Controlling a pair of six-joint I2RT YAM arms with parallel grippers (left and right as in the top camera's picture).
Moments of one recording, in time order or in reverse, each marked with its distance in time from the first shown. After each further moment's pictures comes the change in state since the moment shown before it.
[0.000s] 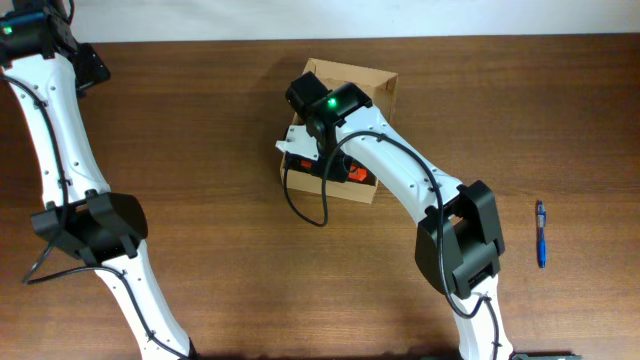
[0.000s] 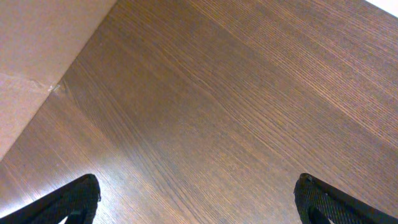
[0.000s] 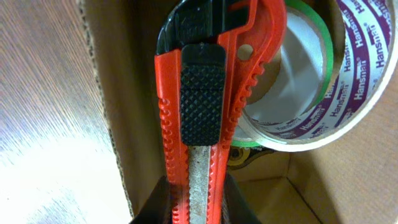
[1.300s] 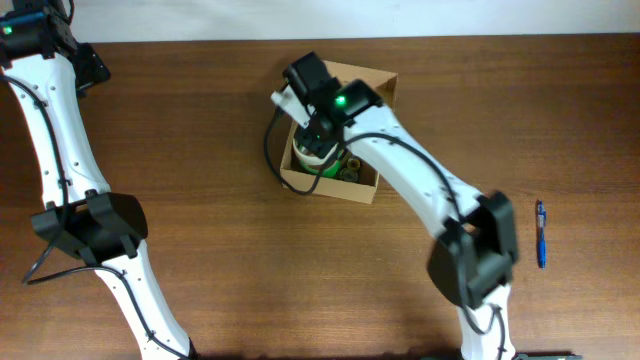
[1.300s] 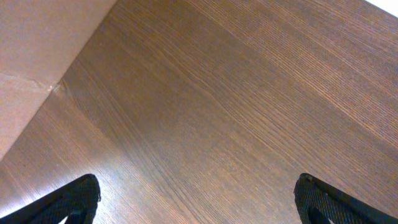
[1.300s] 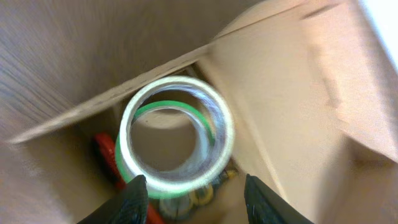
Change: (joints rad) left arm 0.000 0.000 0.000 0.000 0.000 0.000; right arm 0.000 -0.130 -0.009 0.251 0.058 0.401
